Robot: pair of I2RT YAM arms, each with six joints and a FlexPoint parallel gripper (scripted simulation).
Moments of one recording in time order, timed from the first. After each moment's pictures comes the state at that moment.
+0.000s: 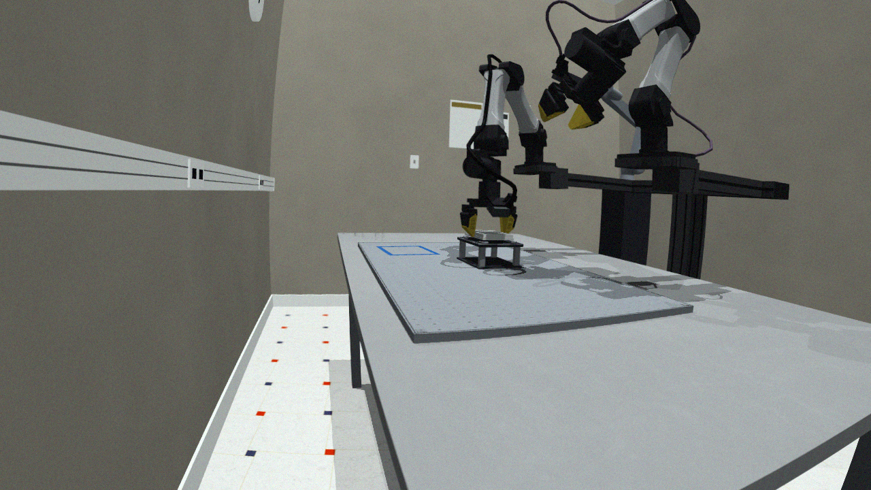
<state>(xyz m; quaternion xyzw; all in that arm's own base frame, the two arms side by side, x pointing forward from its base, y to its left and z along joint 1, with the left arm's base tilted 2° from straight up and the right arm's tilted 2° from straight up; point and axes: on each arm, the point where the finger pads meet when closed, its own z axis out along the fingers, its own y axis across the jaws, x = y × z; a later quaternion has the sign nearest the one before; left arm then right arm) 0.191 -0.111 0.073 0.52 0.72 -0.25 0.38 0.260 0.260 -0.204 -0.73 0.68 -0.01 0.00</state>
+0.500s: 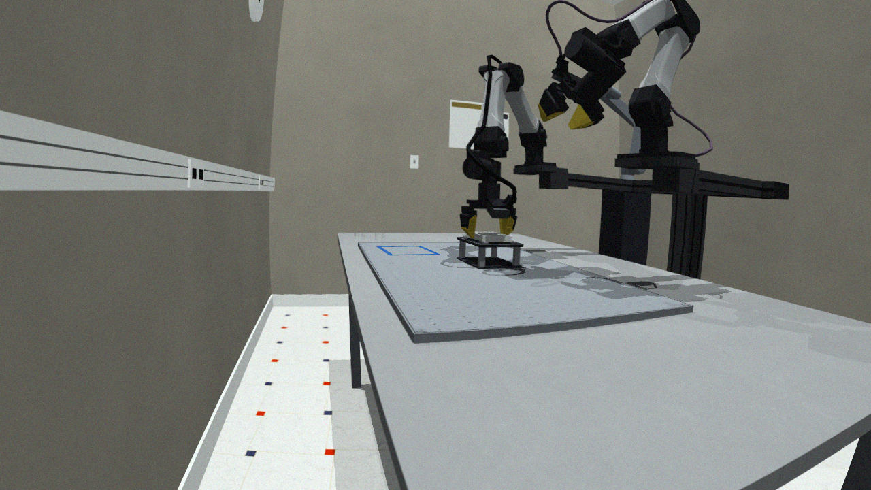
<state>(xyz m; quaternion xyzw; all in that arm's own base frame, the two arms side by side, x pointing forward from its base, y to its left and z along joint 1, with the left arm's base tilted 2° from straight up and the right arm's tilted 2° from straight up) 0.191 -0.111 0.073 0.52 0.72 -0.25 0.38 0.262 0.262 -0.208 -0.73 0.68 -0.01 0.01</state>
